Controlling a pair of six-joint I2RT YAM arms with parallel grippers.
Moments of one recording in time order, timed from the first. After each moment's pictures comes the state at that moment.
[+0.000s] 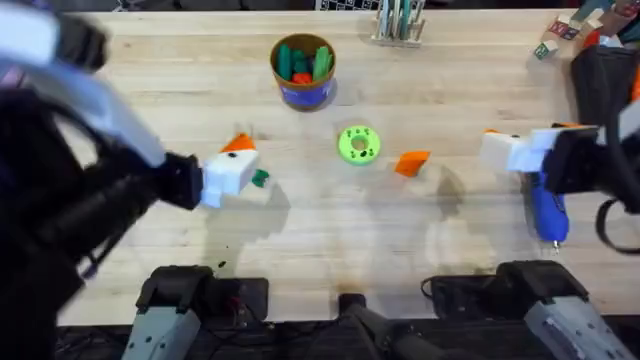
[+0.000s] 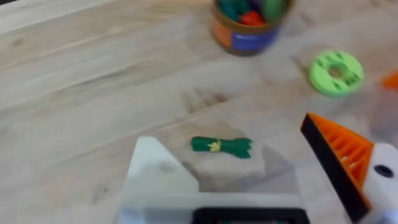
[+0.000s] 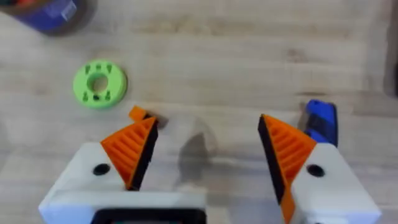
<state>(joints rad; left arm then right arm) 0.00 0.48 0.74 -0.88 0.22 0.21 0.00 0.58 0.83 -1.00 -0.05 -0.01</state>
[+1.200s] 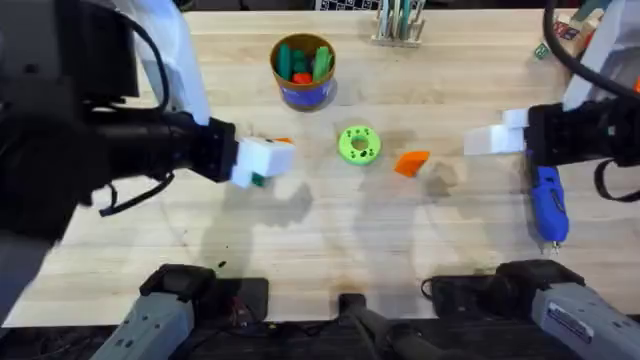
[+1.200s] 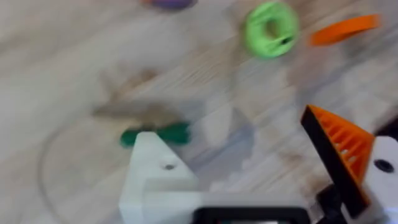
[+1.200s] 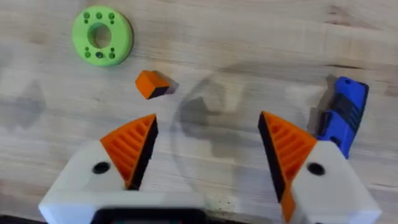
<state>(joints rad) -0.11 0.85 0.88 -0.96 0.41 0.15 0.03 0.93 1.03 -1.17 -0.09 -0.05</state>
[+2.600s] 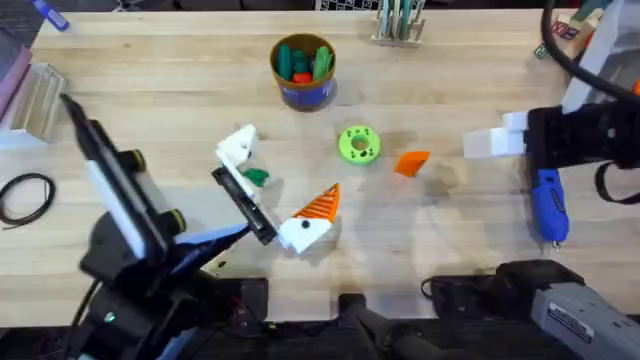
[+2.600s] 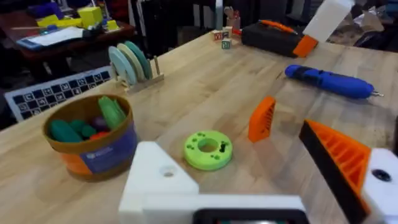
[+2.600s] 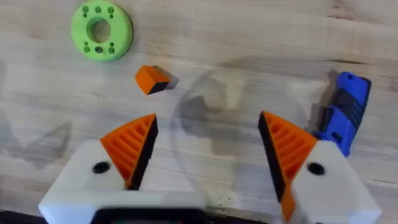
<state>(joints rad) -0.43 0.01 0.10 -0.14 0.48 0.08 0.03 0.93 1.03 -1.19 -0.09 -0.05</state>
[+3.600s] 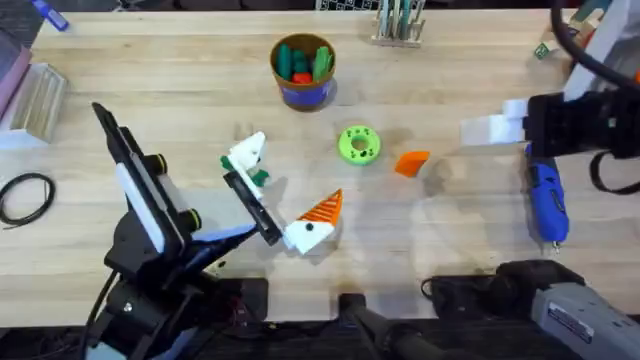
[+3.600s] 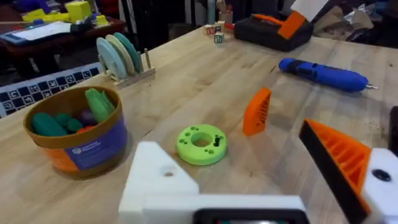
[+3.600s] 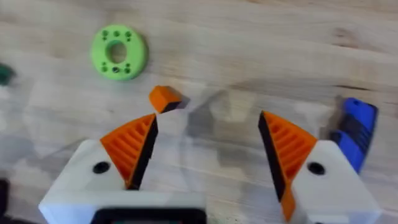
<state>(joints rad) -0.44 0.01 0.02 -0.07 0.50 0.07 0.03 0.94 1.03 -1.11 -0.13 -0.05</state>
